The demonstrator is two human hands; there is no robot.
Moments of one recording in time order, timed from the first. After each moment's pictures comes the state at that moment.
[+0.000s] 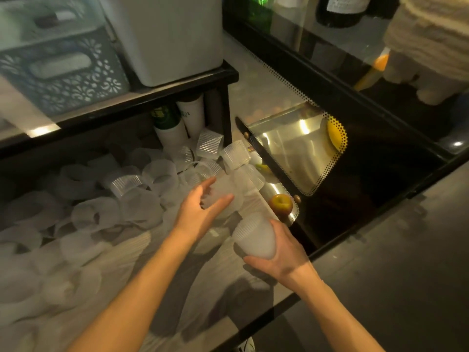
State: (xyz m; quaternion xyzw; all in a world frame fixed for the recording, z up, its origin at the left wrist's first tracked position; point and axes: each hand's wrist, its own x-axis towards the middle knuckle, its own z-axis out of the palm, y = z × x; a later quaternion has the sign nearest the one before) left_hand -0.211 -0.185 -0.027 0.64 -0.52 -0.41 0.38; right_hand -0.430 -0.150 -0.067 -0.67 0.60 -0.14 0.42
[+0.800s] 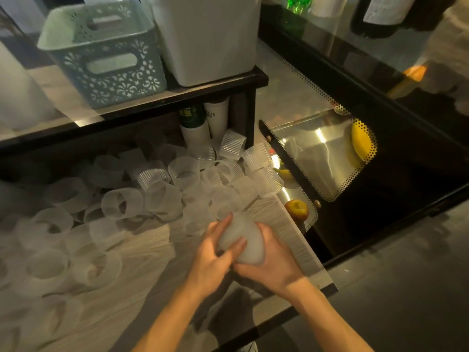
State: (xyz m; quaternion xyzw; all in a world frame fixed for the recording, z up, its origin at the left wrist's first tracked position) left_hand -0.216 -0.099 -0.054 0.59 -0.46 -0.47 0.46; right_hand -0.378 -0.133 -0.055 -0.69 0.53 -0.19 0.45
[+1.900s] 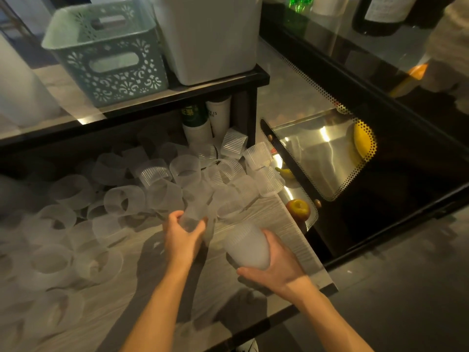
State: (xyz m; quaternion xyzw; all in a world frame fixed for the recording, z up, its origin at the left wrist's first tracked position) left_hand -0.163 -0.134 -0.104 0.82 -0.30 -0.24 0.42; right_hand -0.396 -0.131 -0.067 -0.70 0.52 -0.14 0.47
